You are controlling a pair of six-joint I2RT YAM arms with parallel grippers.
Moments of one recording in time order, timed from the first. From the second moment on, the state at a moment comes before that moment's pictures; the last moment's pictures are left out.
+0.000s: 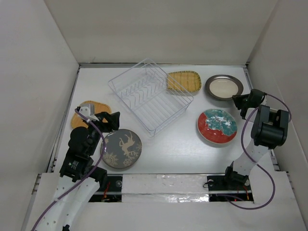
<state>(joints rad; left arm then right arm) -0.35 0.39 0.59 -0.27 -0.11 -0.36 -0.37 1.90 0.91 0.52 -0.19 1.09</state>
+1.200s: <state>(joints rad) -0.32 0.38 0.59 -0.27 -0.08 -0.35 0.53 2.17 2.07 -0.08 0.37 0.02</state>
